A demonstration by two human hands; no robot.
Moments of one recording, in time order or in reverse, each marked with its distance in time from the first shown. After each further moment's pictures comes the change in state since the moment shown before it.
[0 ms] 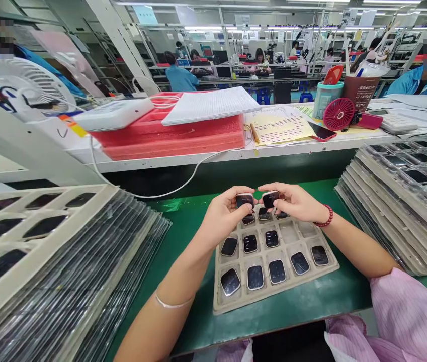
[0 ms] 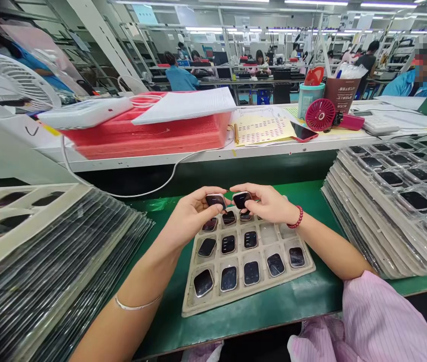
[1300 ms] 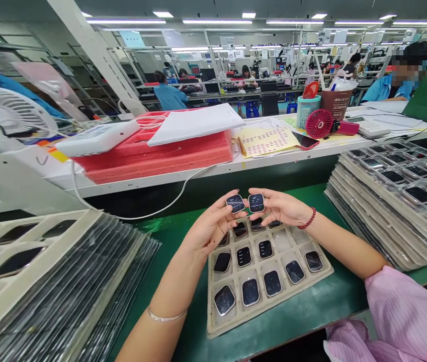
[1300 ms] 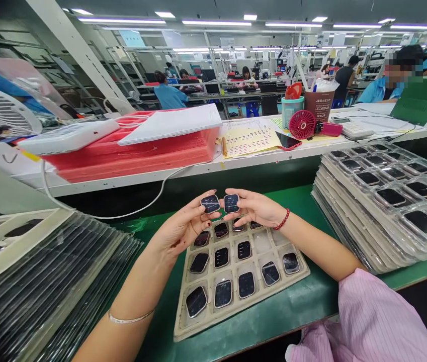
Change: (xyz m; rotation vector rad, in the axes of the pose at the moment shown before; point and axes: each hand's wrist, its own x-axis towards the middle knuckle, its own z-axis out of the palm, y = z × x) left_hand 0.018 -0.006 -0.011 -0.523 -0.024 -0.307; right_hand 0.009 0.010 -0.002 0.823 0.050 0.355
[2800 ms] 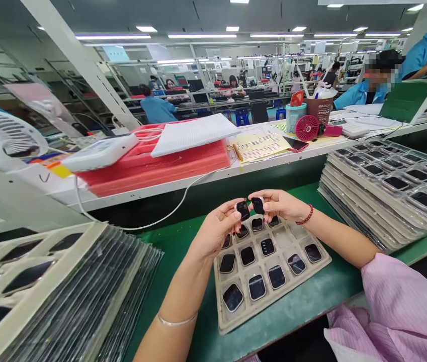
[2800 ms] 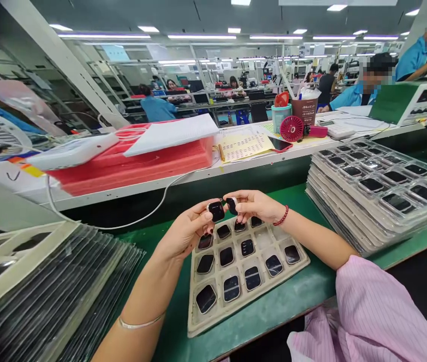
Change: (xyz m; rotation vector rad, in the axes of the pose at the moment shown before) left_hand -0.006 -0.005 0.000 0.221 -0.082 0.125; right_hand -0.003 0.003 -0.002 -0.187 -0.080 -0.195
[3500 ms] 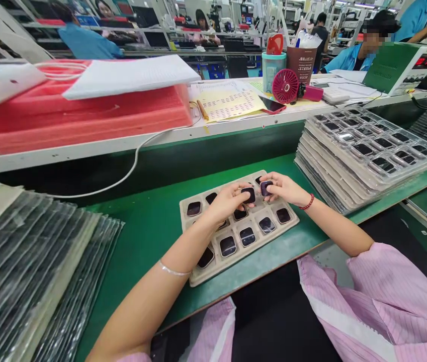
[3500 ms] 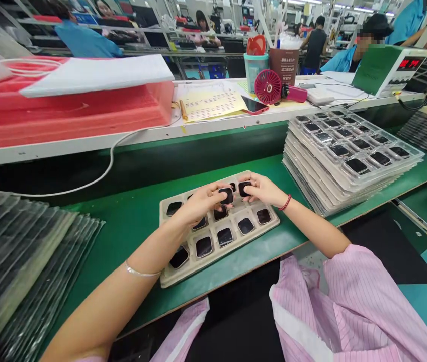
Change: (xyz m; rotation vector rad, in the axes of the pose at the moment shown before) left_hand 0.009 -0.057 0.063 0.362 -0.174 -0.137; right_hand -0.093 0.029 -0.026 -0.426 0.399 0.084
